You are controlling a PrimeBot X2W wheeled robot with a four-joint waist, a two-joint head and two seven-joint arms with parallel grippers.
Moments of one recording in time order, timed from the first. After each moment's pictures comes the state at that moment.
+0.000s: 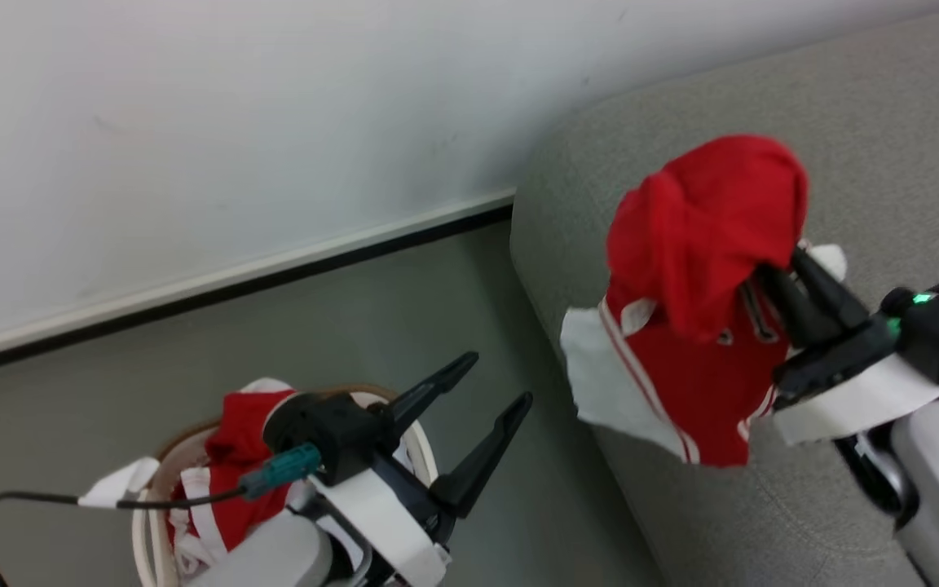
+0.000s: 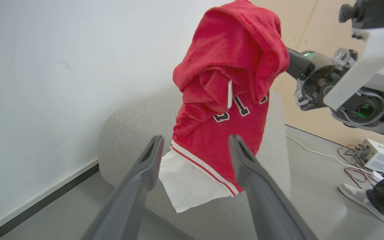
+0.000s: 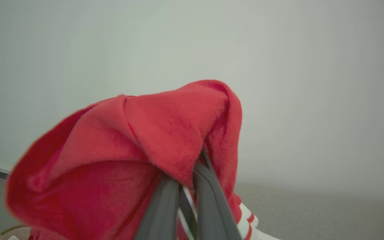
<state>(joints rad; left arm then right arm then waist) -0.46 0.38 -0.79 0.06 -0.58 -0.08 -0.19 -0.56 -0.36 0.48 0.25 0.48 0.13 -0.26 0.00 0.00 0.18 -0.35</state>
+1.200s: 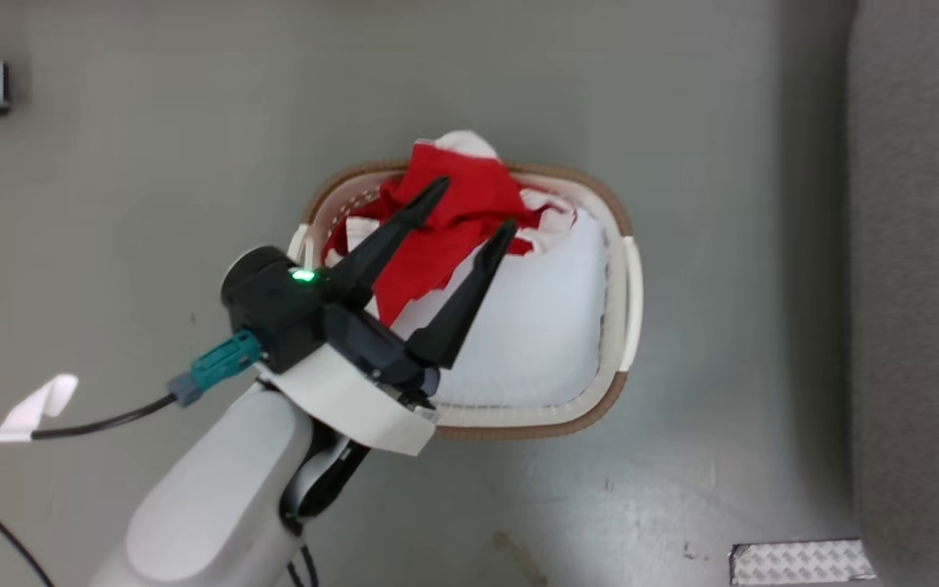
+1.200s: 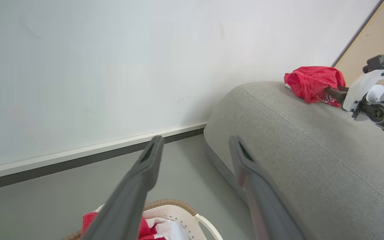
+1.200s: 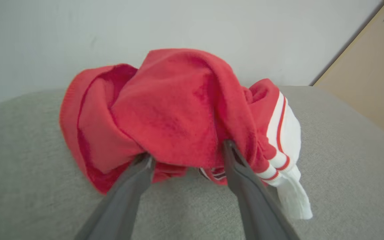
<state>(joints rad) -0.67 0.30 -0.64 0.08 -0.51 -0.12 -0.26 -0.97 -0.31 -0.84 0.63 -0.36 0.13 -0.03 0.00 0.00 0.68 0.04</state>
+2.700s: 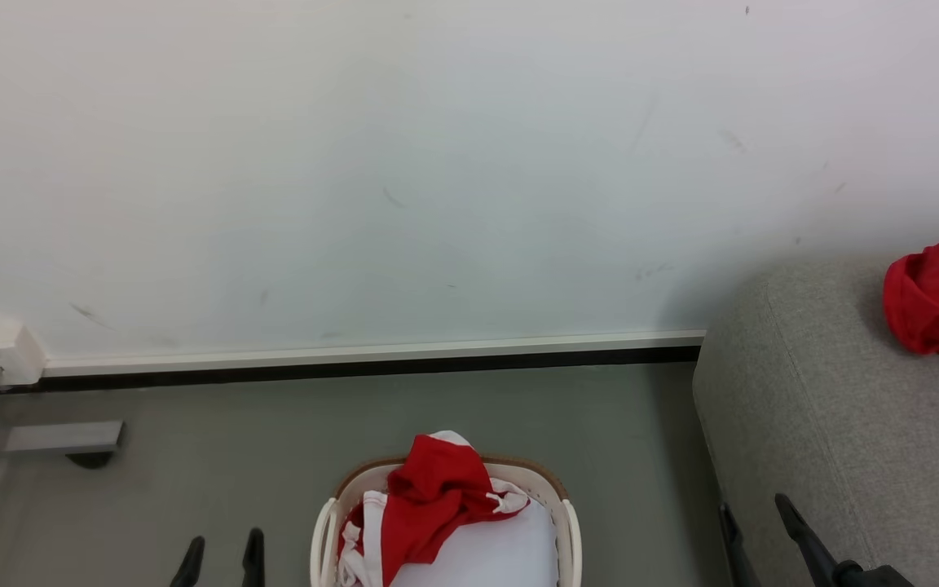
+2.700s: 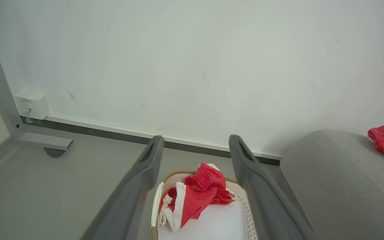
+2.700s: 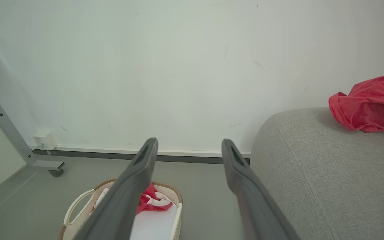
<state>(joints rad) 0.11 0.08 0.00 0.21 -0.31 -0.12 -0.26 0.01 -0.05 0.14 0.30 0.23 0.13 -0.26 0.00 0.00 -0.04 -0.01</state>
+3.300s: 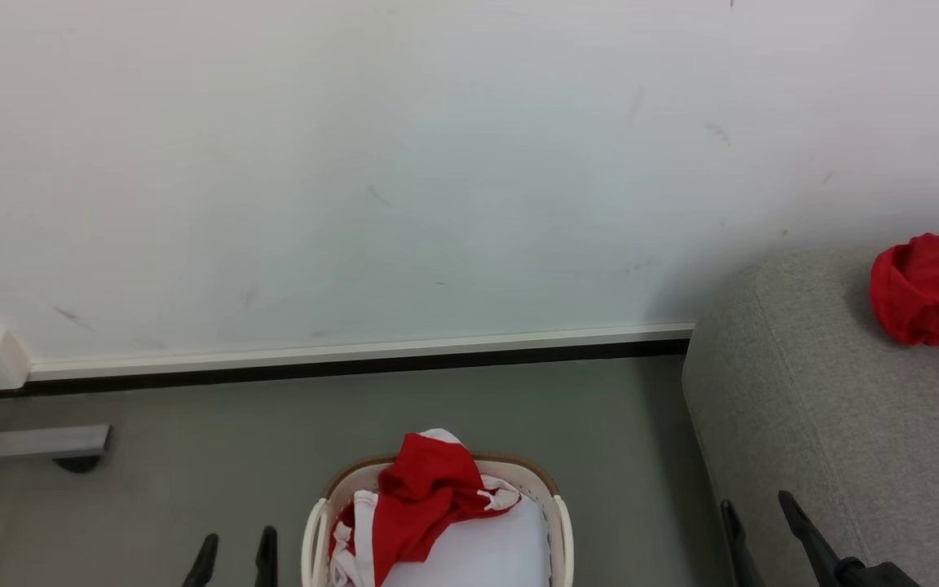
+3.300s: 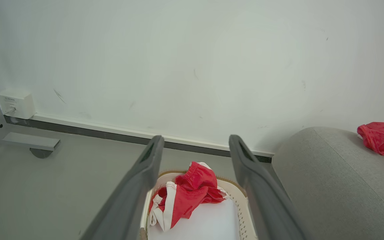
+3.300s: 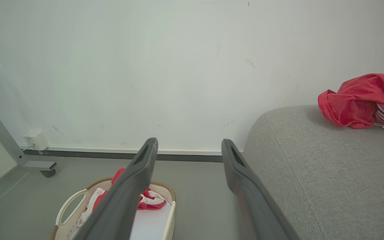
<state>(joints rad) 0.11 0.06 0.00 0.21 -0.29 -0.13 -0.26 0.00 -0.05 0.13 0.30 0.22 0.13 -0.26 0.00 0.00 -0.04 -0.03</state>
